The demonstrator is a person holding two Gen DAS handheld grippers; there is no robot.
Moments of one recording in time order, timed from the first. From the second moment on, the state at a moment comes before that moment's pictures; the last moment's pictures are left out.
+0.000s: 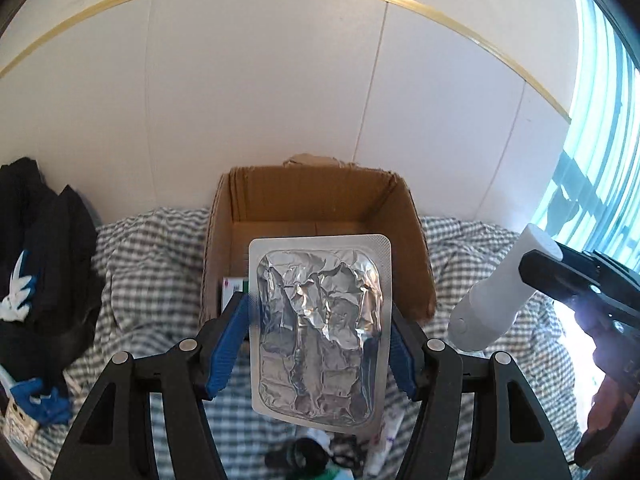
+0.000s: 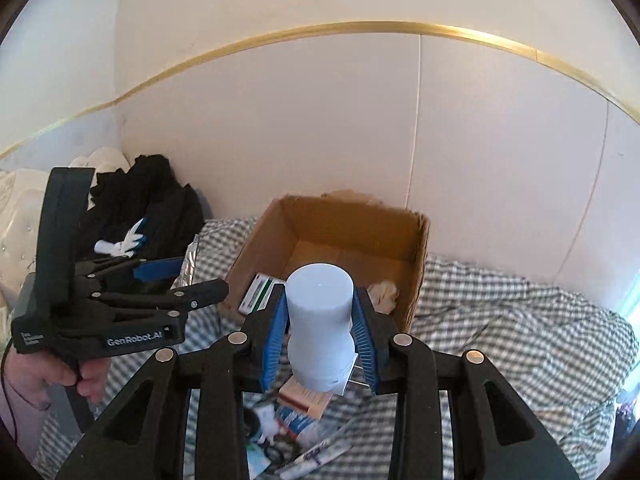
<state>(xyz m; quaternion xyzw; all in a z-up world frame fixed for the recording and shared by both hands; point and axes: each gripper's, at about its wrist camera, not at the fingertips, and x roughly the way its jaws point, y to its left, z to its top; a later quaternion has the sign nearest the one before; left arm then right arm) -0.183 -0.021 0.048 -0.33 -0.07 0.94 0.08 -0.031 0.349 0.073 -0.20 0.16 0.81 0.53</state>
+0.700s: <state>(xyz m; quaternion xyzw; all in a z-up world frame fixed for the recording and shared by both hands) -0.354 -0.024 -0.026 -0.36 -0.06 0.93 0.06 -0.032 0.540 -0.002 -0.22 0.23 0.78 0.53</state>
